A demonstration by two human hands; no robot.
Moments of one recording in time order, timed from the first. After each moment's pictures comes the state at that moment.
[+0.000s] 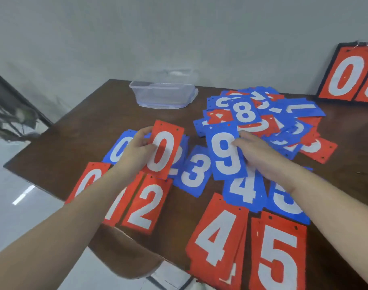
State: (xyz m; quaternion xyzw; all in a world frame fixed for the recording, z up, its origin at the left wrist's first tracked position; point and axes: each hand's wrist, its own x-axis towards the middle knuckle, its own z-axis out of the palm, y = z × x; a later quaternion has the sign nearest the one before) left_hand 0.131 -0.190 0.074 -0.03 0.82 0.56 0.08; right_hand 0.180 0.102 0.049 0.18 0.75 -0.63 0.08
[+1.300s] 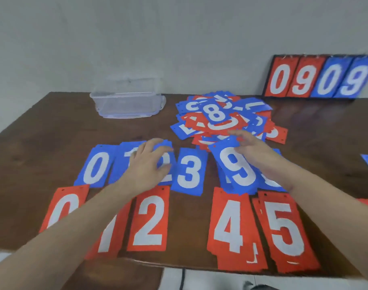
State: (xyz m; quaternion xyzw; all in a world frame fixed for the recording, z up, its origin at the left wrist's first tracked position) left_hand 0.105 -0.194 0.032 0.35 0.91 0.23 0.02; right_hand 0.236 0.072 0.069 0.29 0.80 -0.53 -0.02
